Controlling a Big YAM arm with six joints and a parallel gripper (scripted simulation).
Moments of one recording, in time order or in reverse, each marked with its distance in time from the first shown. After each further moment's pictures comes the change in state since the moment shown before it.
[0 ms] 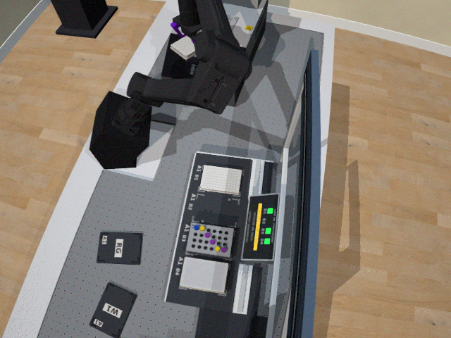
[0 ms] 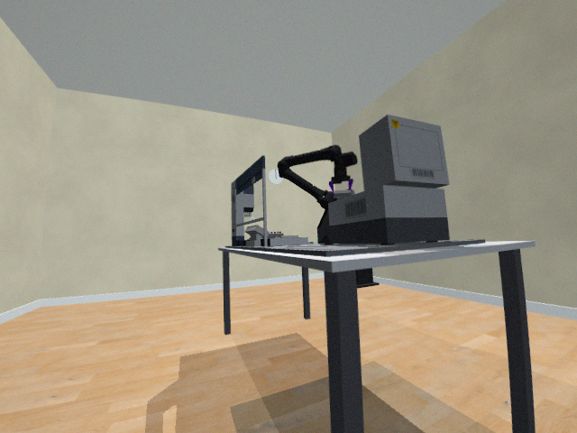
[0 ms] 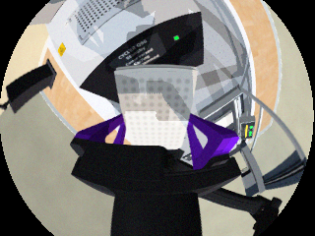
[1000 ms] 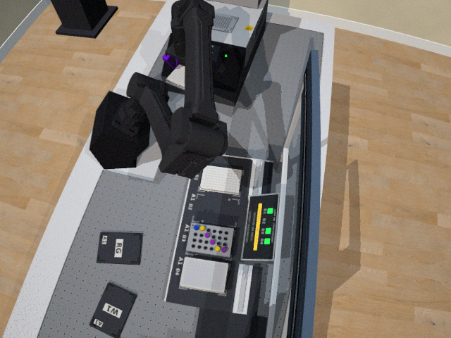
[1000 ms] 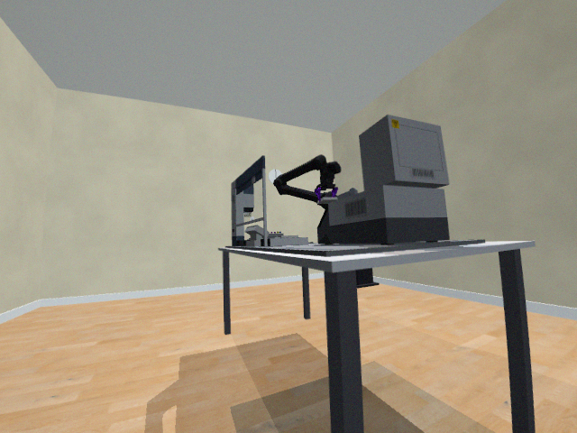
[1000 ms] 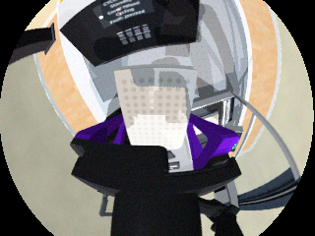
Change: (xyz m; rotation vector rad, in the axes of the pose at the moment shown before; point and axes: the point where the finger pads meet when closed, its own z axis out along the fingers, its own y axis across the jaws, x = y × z) arm 0.088 -0.083 0.017 -0.011 -0.005 -0.305
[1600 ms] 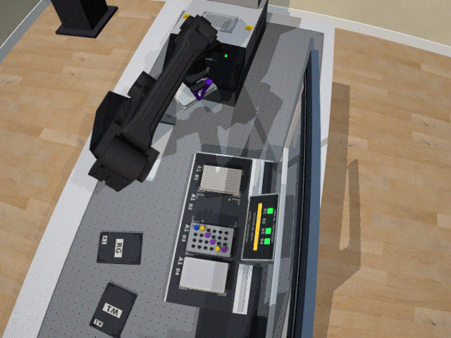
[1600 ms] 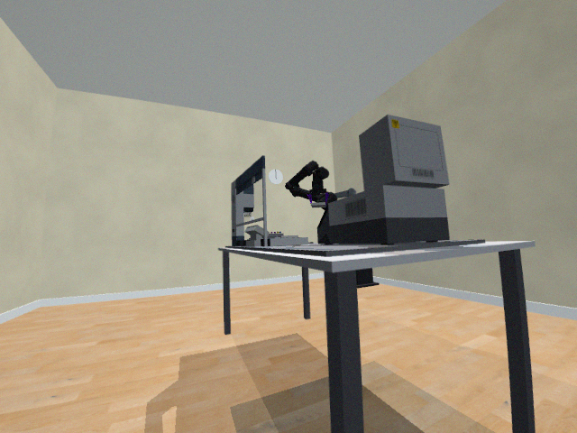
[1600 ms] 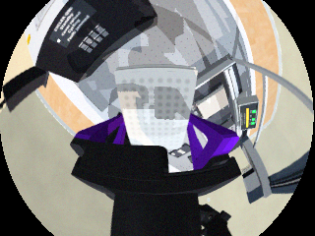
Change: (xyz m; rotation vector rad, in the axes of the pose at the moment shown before) arm 0.042 -0.040 0.020 0.019 0.024 0.326
